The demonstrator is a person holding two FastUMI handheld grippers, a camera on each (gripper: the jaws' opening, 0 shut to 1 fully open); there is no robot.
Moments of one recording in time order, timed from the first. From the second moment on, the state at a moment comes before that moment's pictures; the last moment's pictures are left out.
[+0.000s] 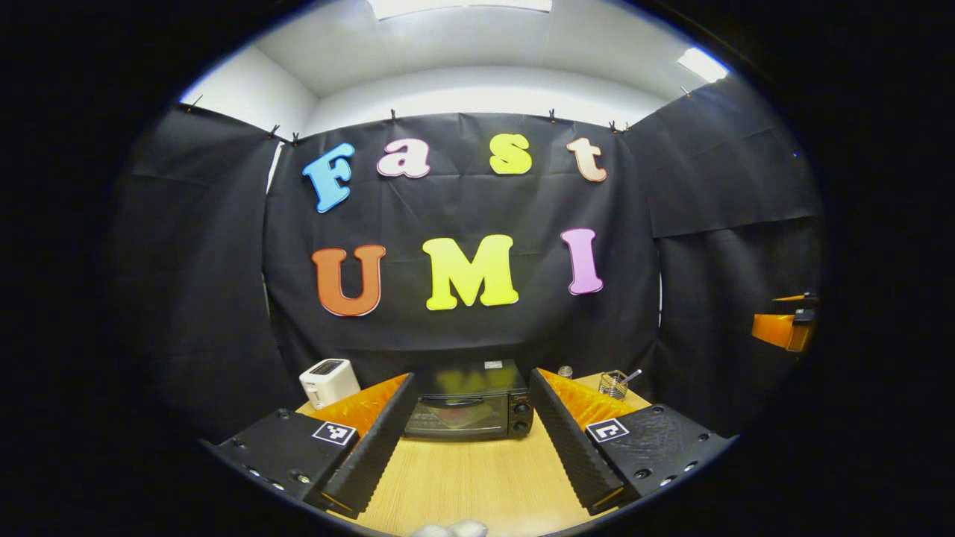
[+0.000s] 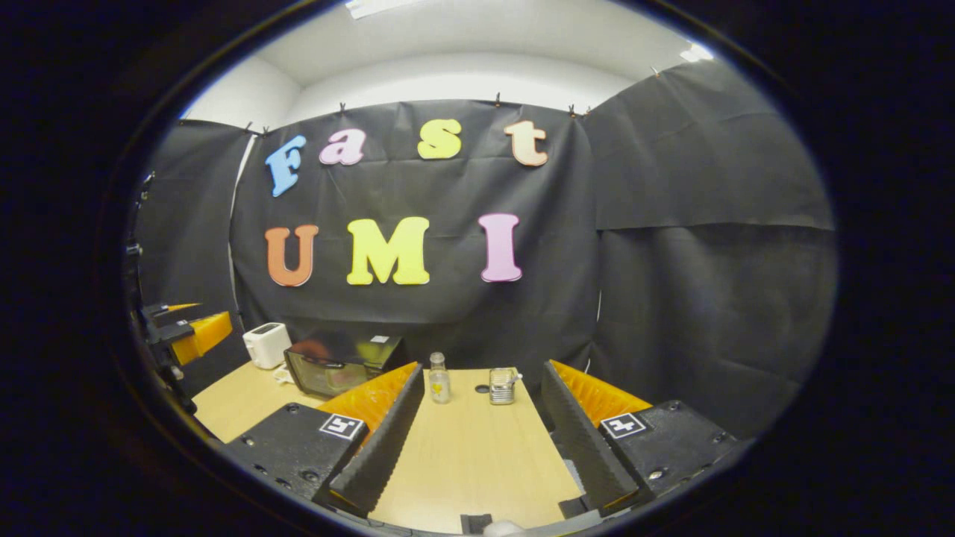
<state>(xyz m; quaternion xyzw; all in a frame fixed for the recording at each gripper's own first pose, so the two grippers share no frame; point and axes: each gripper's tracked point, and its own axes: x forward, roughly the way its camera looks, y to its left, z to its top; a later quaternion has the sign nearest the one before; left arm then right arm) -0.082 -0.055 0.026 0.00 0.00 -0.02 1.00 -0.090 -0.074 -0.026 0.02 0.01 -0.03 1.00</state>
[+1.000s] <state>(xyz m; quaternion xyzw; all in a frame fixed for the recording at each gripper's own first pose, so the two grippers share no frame) -0.130 -0.024 0.043 -0.01 0.00 0.02 1.00 -0.090 -0.037 -0.007 0.03 -0.01 0.01 1.00</state>
